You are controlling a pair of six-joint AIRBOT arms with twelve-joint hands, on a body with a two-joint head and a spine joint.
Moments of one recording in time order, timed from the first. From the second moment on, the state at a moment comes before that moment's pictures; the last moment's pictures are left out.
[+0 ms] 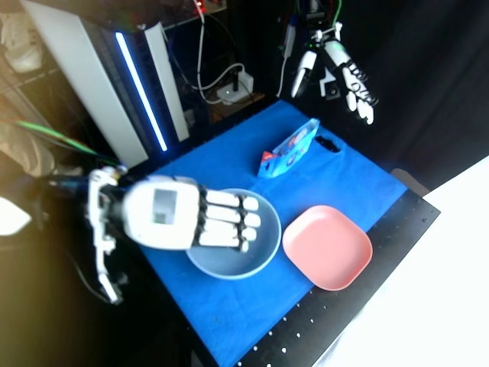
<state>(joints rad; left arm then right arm) 1.30 -0.92 1.07 -0.29 -1.35 0.59 -0.79 -1.08 1.35 -0.53 0.62 -0.40</state>
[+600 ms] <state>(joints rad) 1.30 -0.93 1.07 -0.29 -1.35 0.59 -0.77 -1.14 1.42 -0.49 0.65 -0.40</state>
